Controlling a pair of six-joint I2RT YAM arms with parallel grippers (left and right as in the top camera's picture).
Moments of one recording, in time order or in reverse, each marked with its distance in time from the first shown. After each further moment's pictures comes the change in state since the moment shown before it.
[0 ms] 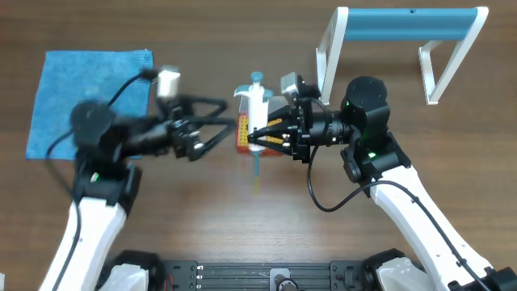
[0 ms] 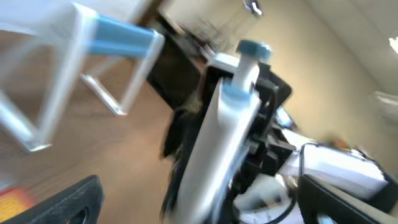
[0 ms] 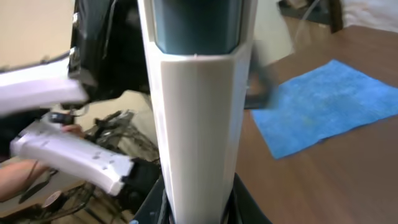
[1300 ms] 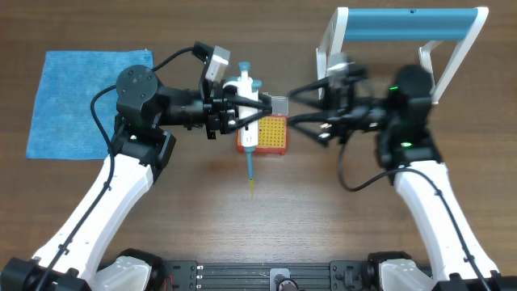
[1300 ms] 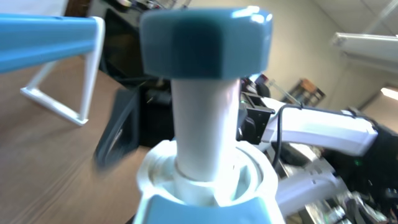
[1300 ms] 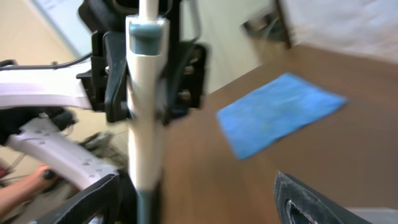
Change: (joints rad) left arm -0.150 0.268 0.120 0.257 0.066 0.049; right arm -0.309 0.006 0.009 0.005 -0.126 -0.004
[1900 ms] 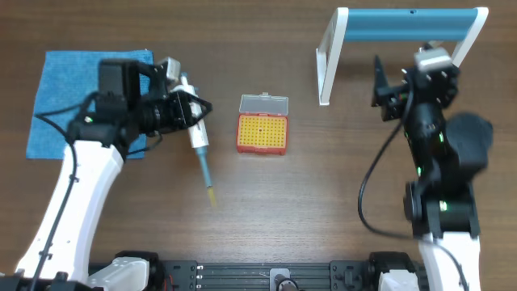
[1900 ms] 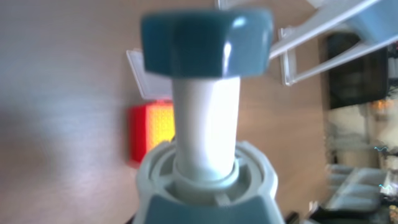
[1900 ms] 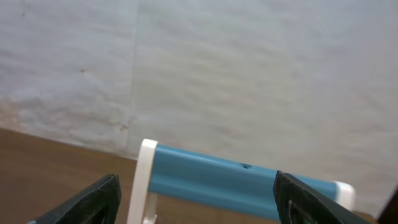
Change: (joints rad) left arm 0.220 0.013 0.208 -1.252 -0.616 0.358; right arm -0.062 -0.430 -0.026 -0.246 1.254 -0.509
